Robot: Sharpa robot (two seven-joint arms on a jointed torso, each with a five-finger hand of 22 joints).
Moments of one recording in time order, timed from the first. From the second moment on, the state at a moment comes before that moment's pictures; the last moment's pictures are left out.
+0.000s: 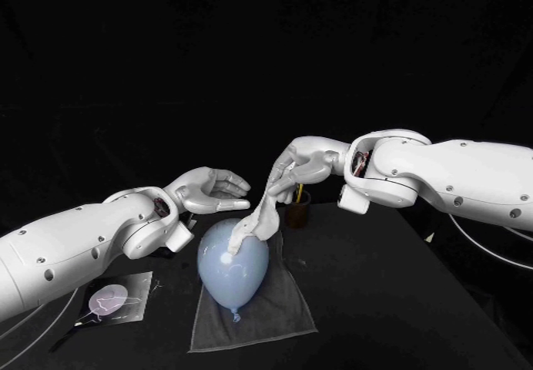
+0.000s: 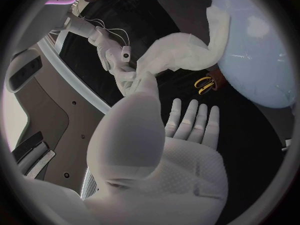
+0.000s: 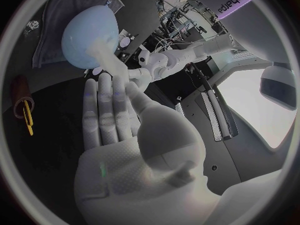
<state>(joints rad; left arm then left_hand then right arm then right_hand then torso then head) 1.23 -0.72 -0.02 1.37 -0.66 -0.03 0.20 1.50 -0.15 -0.06 0.30 0.05 0.44 0.16 0.55 0.42 0.61 0.28 0.25 0.09 0.35 0.26 0.40 0.44 0.08 0.49 0.29 0.05 0.05 1.51 -0.87 -0.15 1.64 -0.81 0.01 0.01 1.29 0.26 0.13 -0.28 0.05 1.01 0.14 0.39 0.21 1.28 0.07 0.21 0.07 1.11 0.05 0.42 0.34 0.17 0.98 0.19 0.20 0.10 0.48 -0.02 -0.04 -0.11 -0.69</state>
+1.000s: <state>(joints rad) 1.25 -0.67 -0.01 1.40 -0.56 -0.12 0.30 1.50 -0.10 -0.07 0.29 0.05 0.59 0.17 0.57 0.33 0.75 0.23 0.36 0.08 0.52 0.21 0.48 0.36 0.11 0.75 0.29 0.10 0.07 1.59 -0.83 -0.13 1.52 -0.70 0.05 -0.04 1.21 0.18 0.34 -0.28 0.05 1.01 0.14 0.42 0.21 1.31 0.07 0.18 0.07 1.14 0.05 0.37 0.38 0.18 0.98 0.19 0.22 0.10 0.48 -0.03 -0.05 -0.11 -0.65</state>
